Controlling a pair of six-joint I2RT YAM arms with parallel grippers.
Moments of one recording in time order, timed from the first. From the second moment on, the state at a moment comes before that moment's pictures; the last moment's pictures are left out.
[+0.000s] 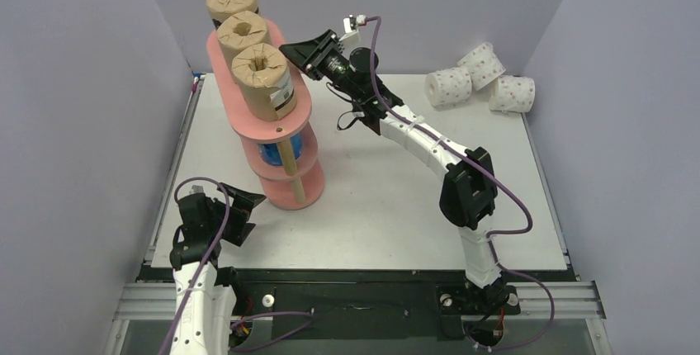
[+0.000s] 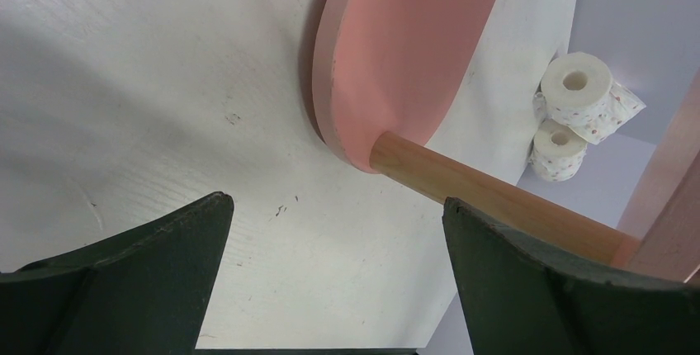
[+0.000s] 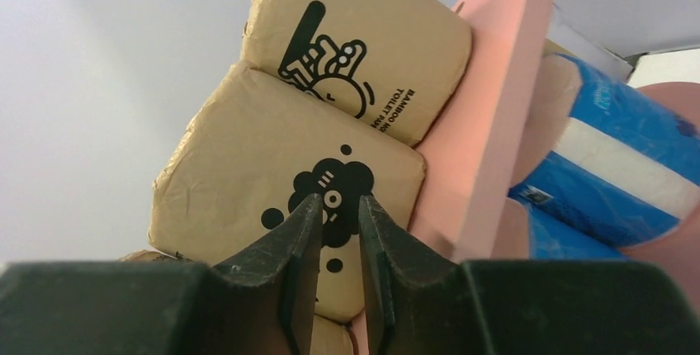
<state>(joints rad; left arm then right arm) 0.23 0.54 0.34 -0.56 0.37 -1.02 0.70 2.11 2.00 0.37 -0.20 1.18</state>
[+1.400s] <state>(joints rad) 0.23 0.49 0.33 -0.56 0.41 -1.02 0.77 1.64 1.44 0.32 -0.16 1.03</state>
